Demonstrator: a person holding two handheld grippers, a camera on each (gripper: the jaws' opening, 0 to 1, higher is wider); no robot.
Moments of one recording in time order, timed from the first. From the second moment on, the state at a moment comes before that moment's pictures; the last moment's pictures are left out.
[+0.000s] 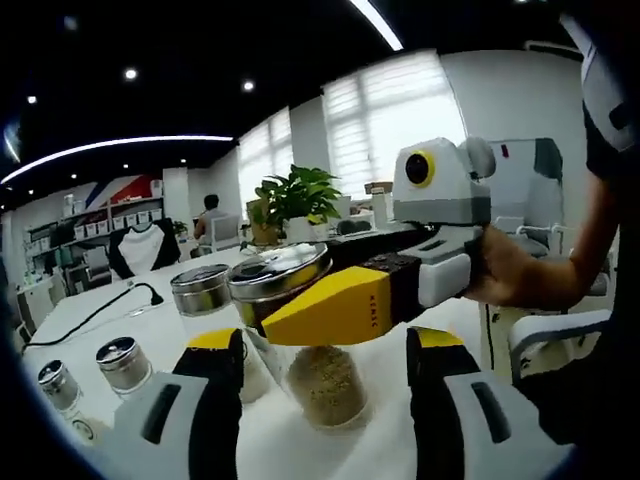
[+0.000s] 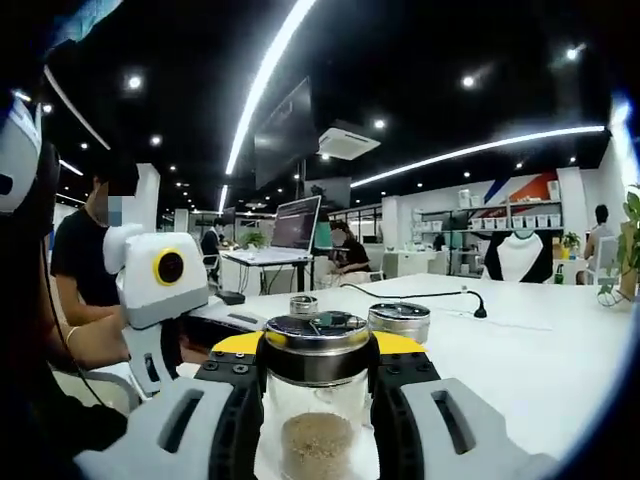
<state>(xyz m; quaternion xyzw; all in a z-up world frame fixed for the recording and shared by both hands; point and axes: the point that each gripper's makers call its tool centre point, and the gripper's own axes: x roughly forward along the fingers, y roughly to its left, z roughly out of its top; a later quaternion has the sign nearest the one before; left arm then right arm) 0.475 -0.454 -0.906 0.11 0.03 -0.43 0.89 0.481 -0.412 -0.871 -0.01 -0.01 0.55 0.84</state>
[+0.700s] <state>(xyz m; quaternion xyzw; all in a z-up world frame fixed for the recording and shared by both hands) 0.475 -0.461 -0.907 0.09 0.02 -0.52 0.85 0.460 -0.408 -0.862 0.00 -0.01 0.59 0.81</state>
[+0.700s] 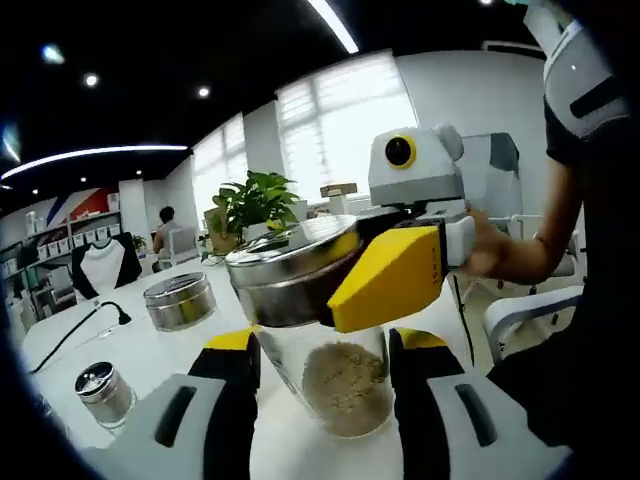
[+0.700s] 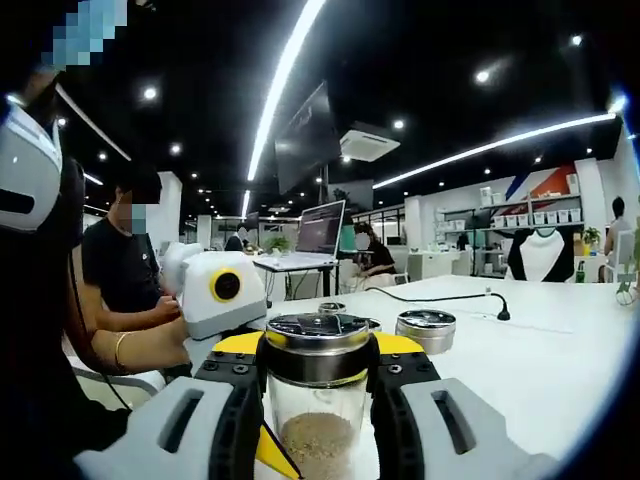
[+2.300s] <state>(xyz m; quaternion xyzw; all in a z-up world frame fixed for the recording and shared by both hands) 0.488 -0.467 -0.892 0.02 -0.01 -0.34 0.94 0.478 -0.419 -0.857 0.05 0.00 0.52 0.85</state>
